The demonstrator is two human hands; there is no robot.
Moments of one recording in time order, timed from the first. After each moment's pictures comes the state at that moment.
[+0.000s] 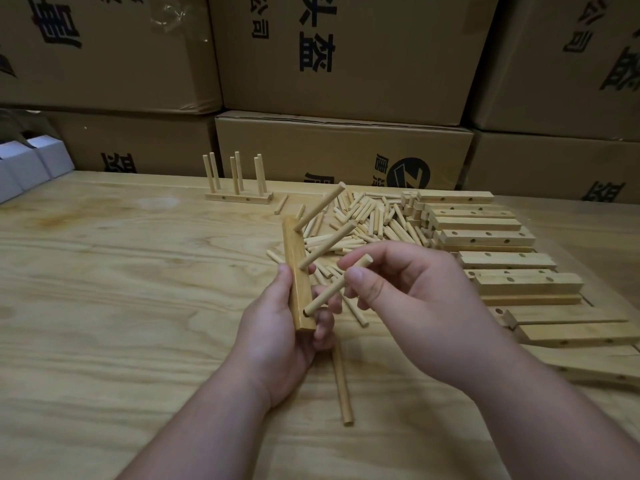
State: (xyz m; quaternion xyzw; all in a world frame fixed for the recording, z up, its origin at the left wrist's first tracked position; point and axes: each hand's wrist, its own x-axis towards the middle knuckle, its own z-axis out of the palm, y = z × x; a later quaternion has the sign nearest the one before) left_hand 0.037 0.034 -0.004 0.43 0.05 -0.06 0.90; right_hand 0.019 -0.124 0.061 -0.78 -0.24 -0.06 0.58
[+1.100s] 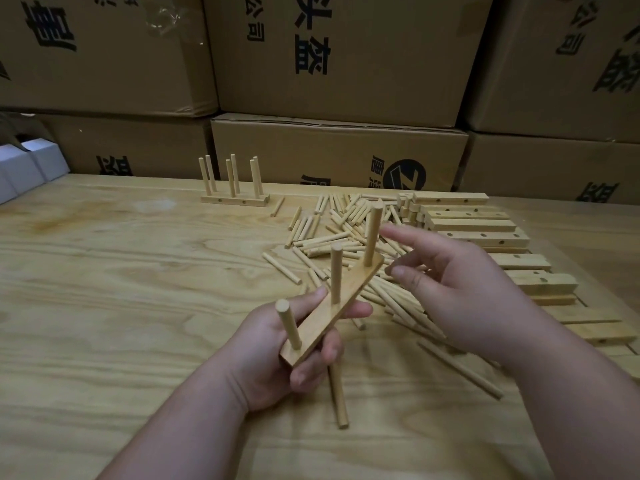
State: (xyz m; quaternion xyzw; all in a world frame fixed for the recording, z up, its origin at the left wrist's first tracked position) left_hand 0.031 0.051 -0.001 0.50 -0.08 -0.29 0.81; right_hand 0.044 -0.170 0.062 -0.90 -0.18 -0.08 0.39
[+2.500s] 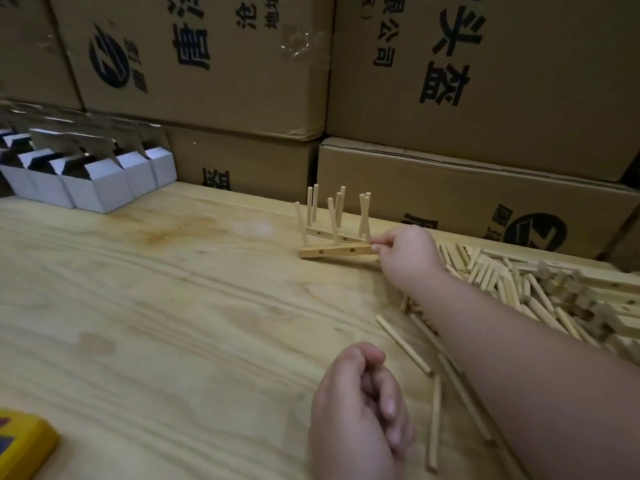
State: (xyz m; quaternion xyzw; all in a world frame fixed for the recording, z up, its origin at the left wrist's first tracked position) left_hand 0.063 0.079 0.004 0.28 0.19 0.14 0.93; right_hand 0.283 0.036 0.025 -0.93 -0.12 -0.10 0.33
